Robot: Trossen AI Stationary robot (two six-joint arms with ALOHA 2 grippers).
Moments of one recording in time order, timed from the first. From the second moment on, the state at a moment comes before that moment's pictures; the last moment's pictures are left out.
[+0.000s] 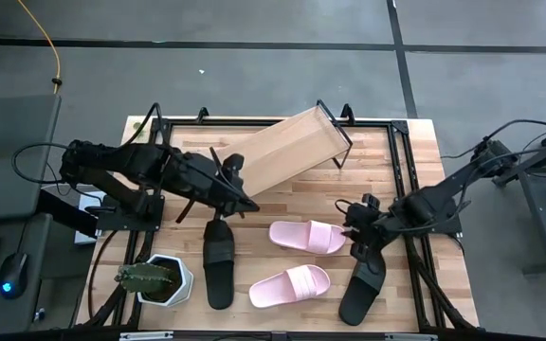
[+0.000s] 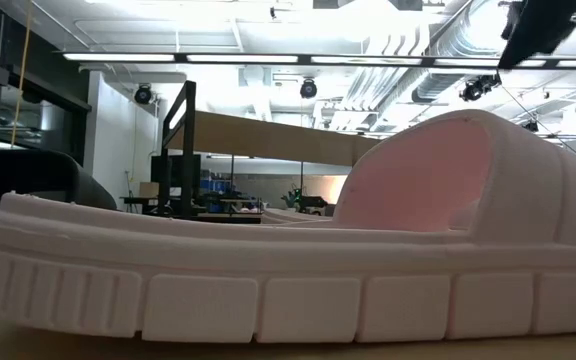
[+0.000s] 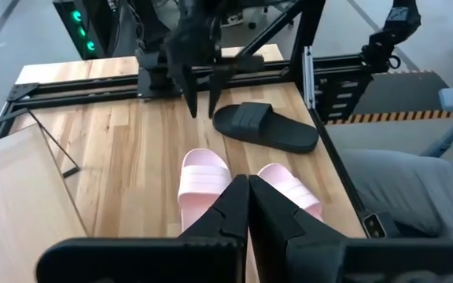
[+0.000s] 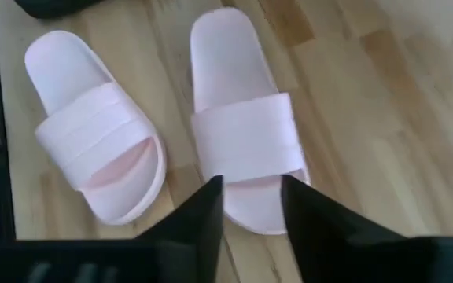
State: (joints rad) left arm -0.14 1.44 1.74 -0.86 -0.09 -0.06; right arm 0.54 1.17 0.96 -0.83 0.36 0.81
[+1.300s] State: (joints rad) left arm -0.14 1.44 1.74 -0.87 -0.09 -0.06; right arm 0.45 0.91 0.29 -0.01 0.27 1.01
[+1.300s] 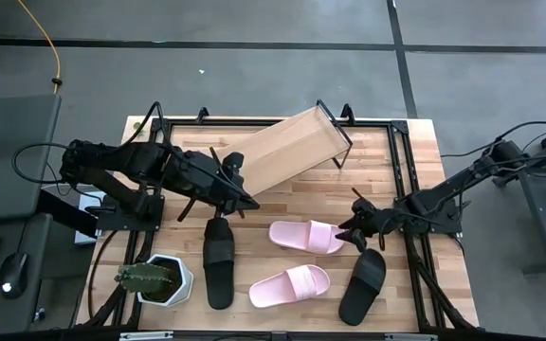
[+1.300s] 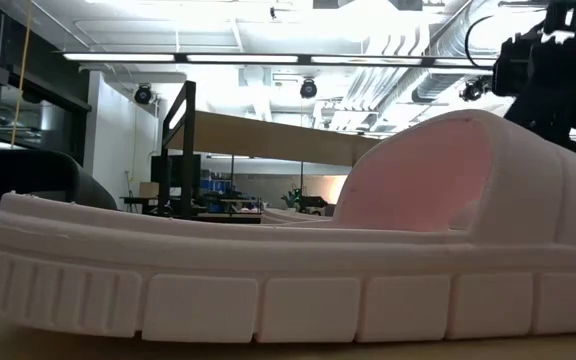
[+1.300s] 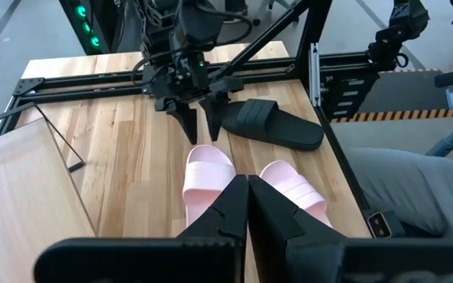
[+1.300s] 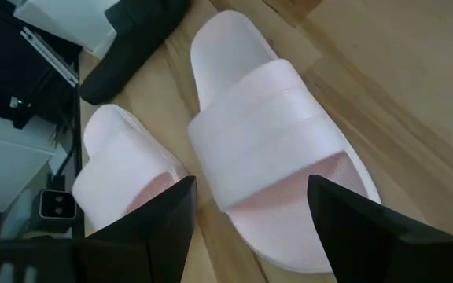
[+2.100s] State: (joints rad) left arm -0.14 1.44 1.74 -0.87 -0.09 -0.06; right arm 0.45 1.15 0.29 0.16 0.27 1.03
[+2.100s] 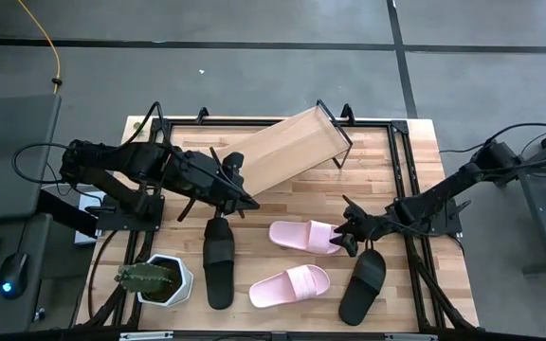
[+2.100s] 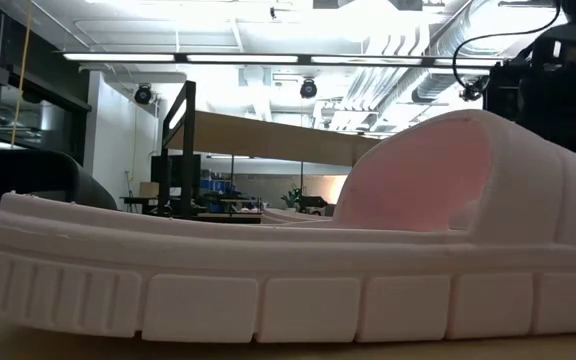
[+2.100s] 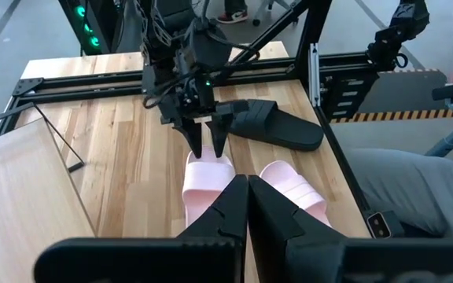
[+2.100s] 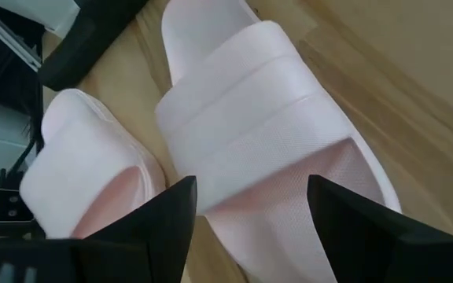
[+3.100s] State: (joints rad) left arm -0.14 1.44 1.74 -0.87 -0.09 -0.06; right arm 0.42 1.38 0.30 0.46 0.24 0.96
